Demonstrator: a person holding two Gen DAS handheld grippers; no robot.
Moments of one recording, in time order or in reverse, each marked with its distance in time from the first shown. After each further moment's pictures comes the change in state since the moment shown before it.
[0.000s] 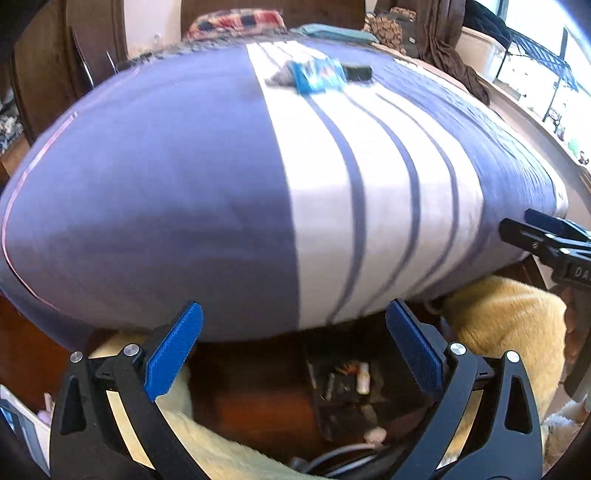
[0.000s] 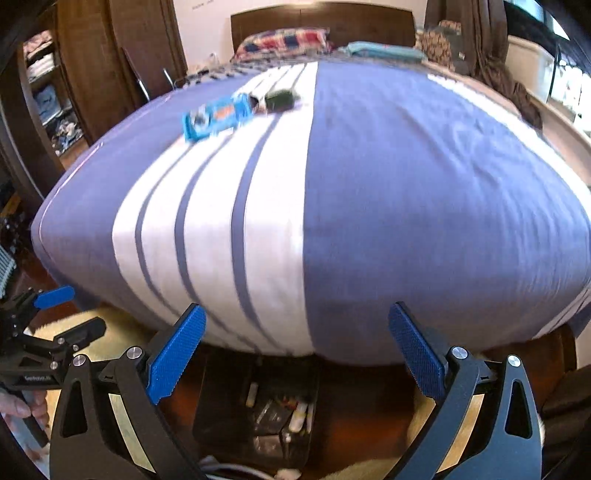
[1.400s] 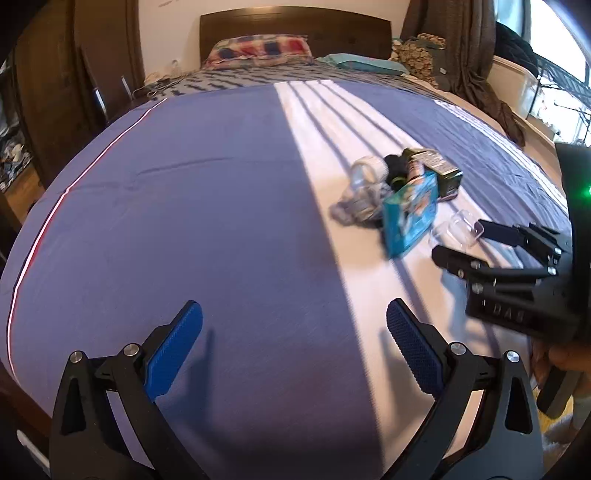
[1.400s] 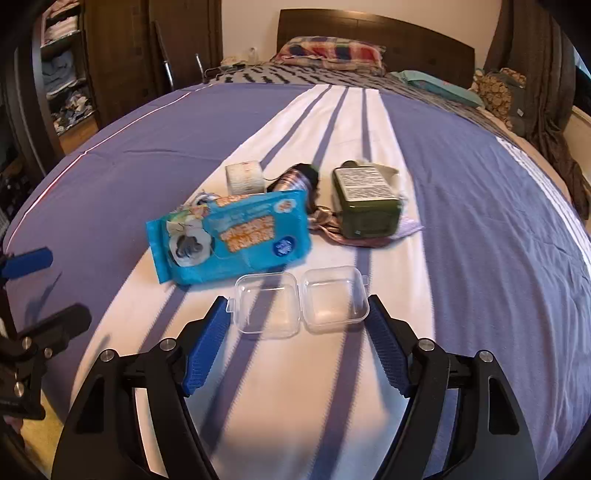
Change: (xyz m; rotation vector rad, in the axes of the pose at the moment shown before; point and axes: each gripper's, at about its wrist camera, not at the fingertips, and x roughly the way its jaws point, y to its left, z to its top) left arm 0.060 0.043 0.160 -0.017 -0.100 0.067; right arm 0.125 0.068 0.146 -0.183 -0.014 0.016
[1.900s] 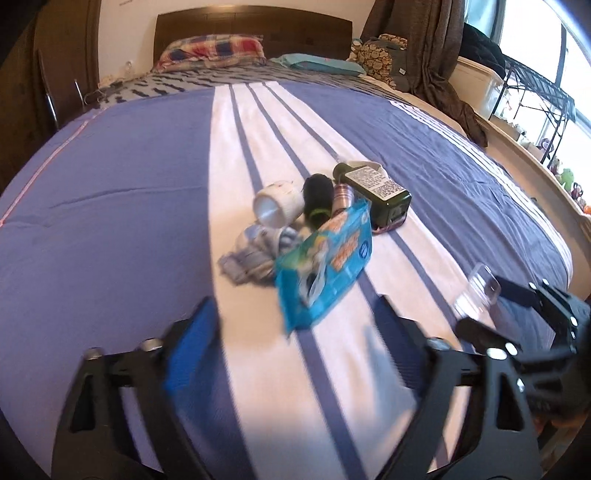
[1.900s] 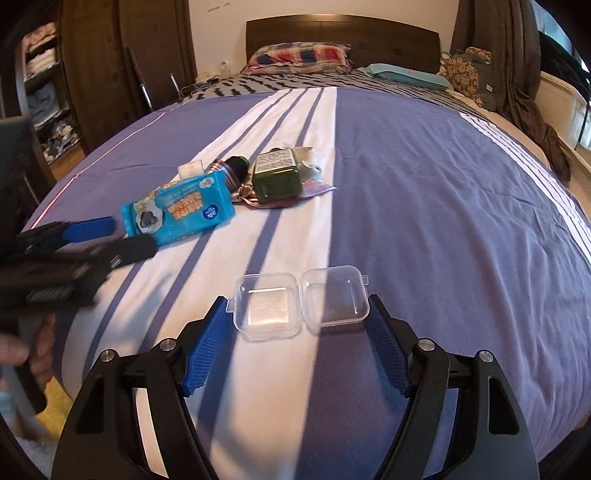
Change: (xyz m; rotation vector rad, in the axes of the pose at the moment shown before) left arm 0.045 -0.051 0.037 0.026 0.008 -0.186; right arm -0.038 -0.058 -0.035 0.114 -0.022 -0.005
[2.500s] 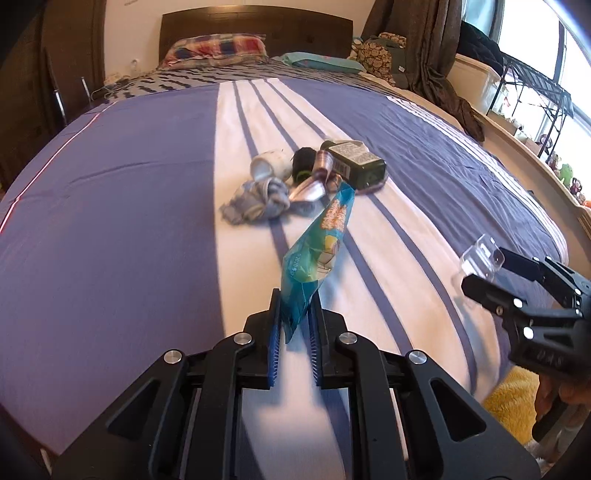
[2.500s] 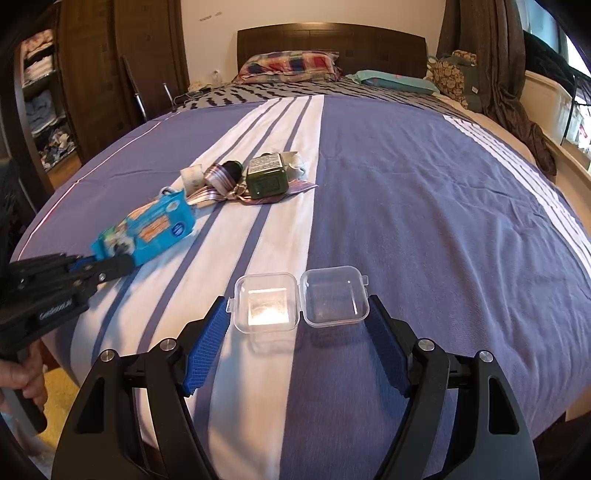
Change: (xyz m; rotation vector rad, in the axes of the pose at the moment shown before) left arm -0.042 -0.013 -0.046 -0.004 -0.007 0.023; right arm -0.034 0.000 -0.017 0.009 -0.036 -0.028
